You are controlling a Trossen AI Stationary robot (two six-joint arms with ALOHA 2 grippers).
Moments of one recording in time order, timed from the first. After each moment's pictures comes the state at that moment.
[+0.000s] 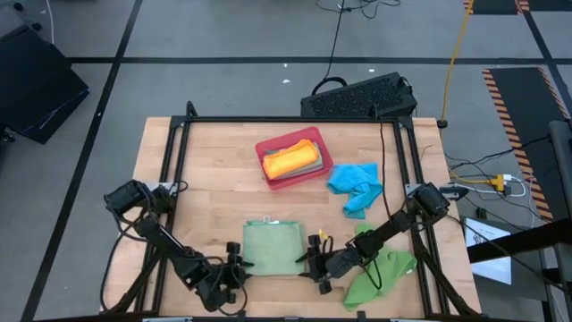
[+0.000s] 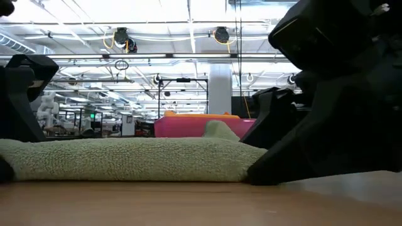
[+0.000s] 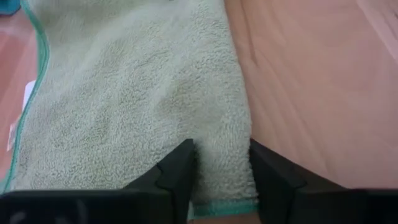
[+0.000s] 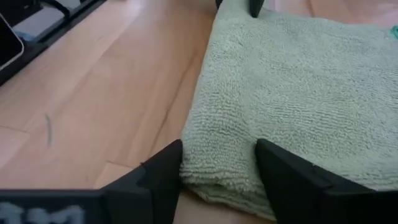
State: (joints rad) left arm -0.87 1.90 0.86 -0.09 -0.68 -0.52; right arm 0.58 2.06 0.82 0.64 0.35 0.15
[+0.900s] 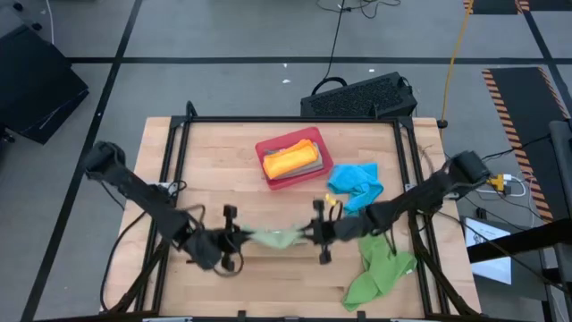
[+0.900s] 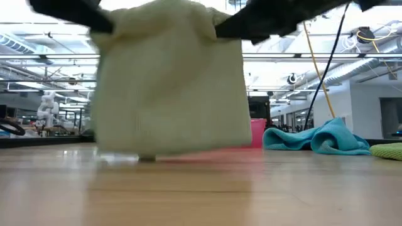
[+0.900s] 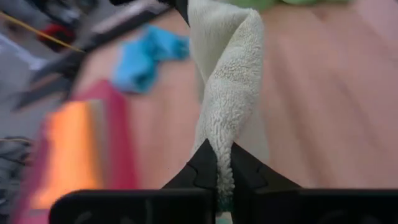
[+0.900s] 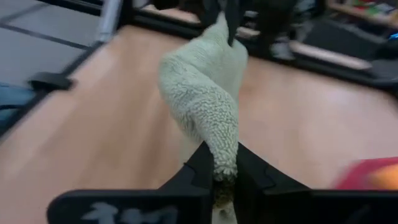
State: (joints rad) left arm -0.67 1.38 0.85 -0.24 -0.71 -0.08; right arm 0.40 1.57 0.82 0.34 0.34 -0.07
